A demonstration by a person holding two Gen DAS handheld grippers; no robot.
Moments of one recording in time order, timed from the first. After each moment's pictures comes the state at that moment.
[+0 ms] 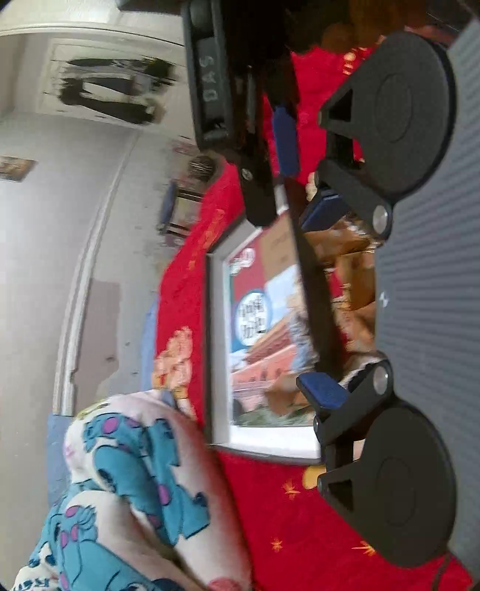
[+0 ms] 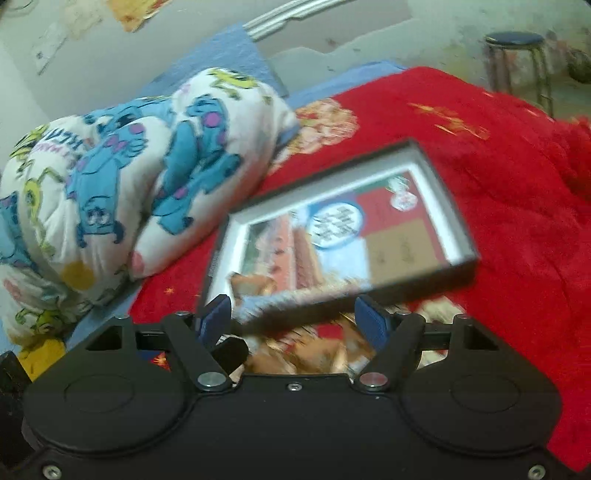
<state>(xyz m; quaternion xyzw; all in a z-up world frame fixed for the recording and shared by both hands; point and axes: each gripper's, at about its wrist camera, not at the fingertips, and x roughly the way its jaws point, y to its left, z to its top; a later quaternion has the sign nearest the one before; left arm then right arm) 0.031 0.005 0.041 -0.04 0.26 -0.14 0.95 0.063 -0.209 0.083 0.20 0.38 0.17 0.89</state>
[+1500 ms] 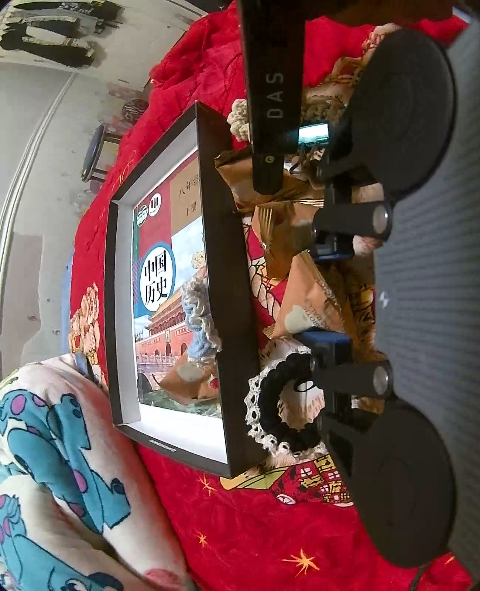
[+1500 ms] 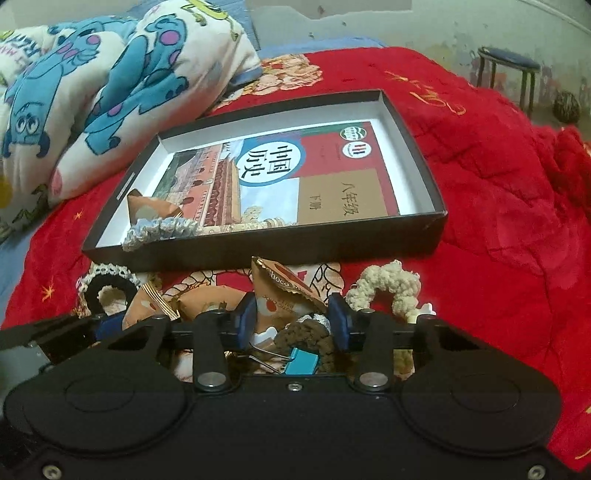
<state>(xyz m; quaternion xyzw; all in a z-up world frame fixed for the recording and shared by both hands) 0.060 -0.019 -0.011 0.00 0.37 -0.06 0.93 0.084 -0.185 0.016 0.05 0.42 0.13 0.90</state>
